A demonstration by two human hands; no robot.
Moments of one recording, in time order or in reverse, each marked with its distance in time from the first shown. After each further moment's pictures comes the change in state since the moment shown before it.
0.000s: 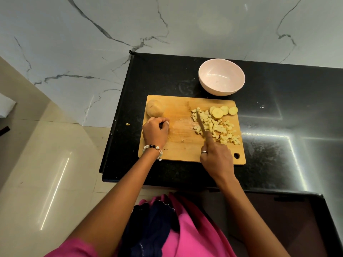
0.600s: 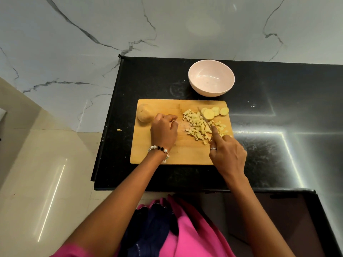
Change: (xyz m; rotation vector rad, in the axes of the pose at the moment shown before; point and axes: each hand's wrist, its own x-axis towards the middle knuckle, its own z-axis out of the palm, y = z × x) left_hand -0.008 0.043 0.015 0.047 -0.095 0.195; right_hand 0.010 0.038 -0.014 -0.139 0.261 -0.025
